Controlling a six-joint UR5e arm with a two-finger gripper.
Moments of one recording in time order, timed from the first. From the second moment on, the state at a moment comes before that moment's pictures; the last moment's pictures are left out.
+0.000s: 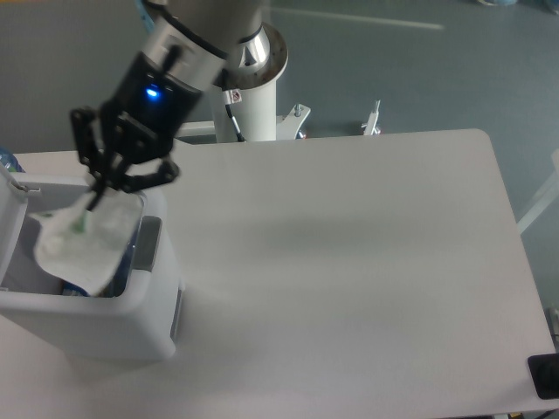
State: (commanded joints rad) arm 2.28 -1.60 -1.62 -0.93 0.78 0.45
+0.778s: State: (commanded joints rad) arm 2.52 -1.65 -1.57 -0.92 0.96 0.73
